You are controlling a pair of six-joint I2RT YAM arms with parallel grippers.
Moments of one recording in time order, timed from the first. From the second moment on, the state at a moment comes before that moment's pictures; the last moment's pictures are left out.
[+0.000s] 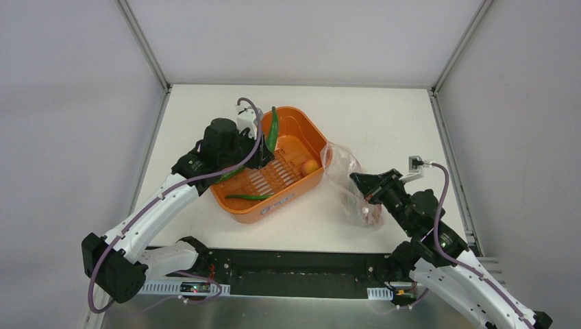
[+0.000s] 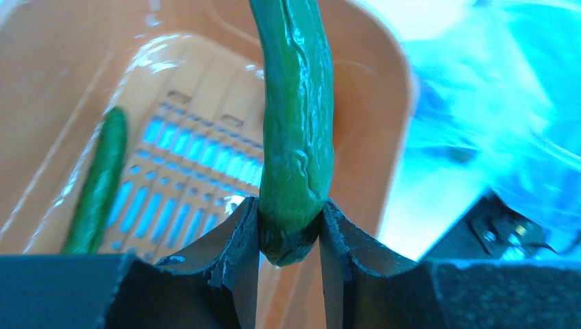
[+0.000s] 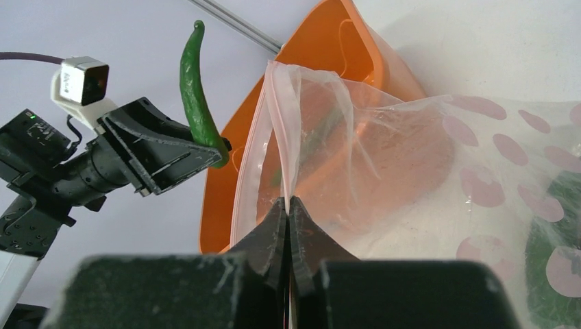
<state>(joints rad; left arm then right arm) -0.57 1.08 0.99 -0.36 0.22 -0.26 0.77 0.34 0.50 -0.23 0.22 0.93</state>
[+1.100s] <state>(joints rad) -0.98 1.42 1.58 -1.13 0.39 -0.09 0.77 0.59 0.71 -0.31 -0.02 0.55</state>
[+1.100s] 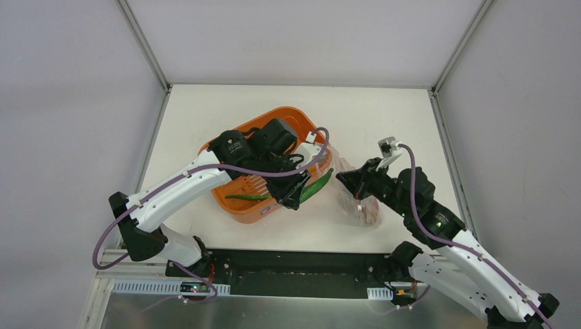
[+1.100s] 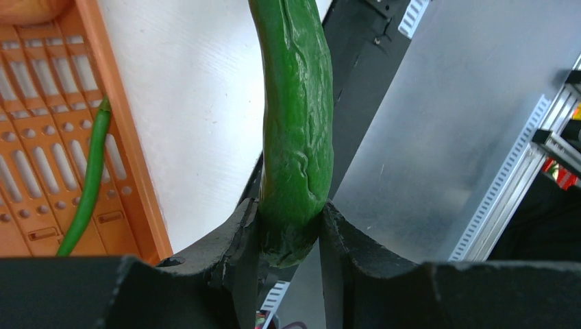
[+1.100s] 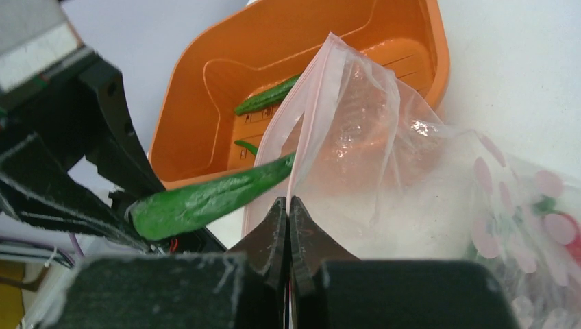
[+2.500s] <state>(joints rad) -0.98 1.75 1.97 -1.20 0.33 -0.17 0.79 0.66 0.95 -0.51 0.30 -0.09</state>
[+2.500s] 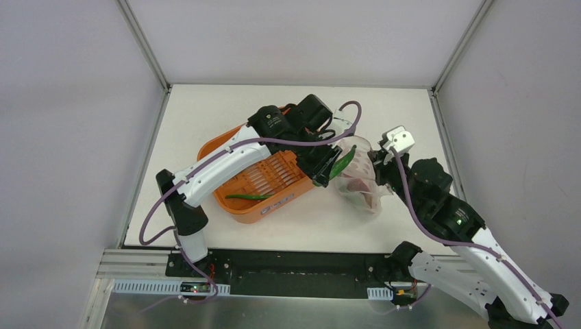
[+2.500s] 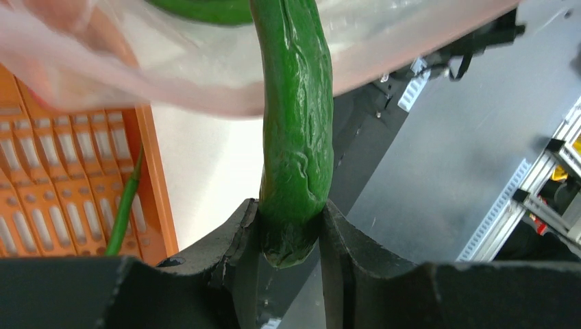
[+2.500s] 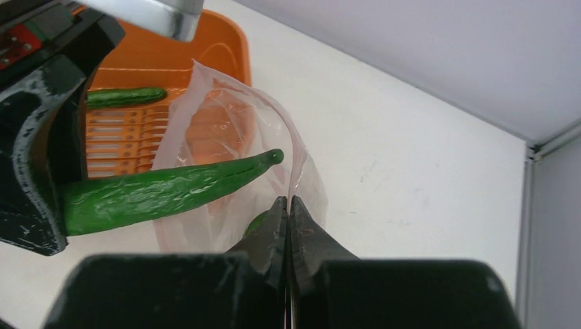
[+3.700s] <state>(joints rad) -0.96 1.83 1.79 -0.91 0.39 -0.40 0.79 0.44 0.62 -0.37 0.05 0.24</state>
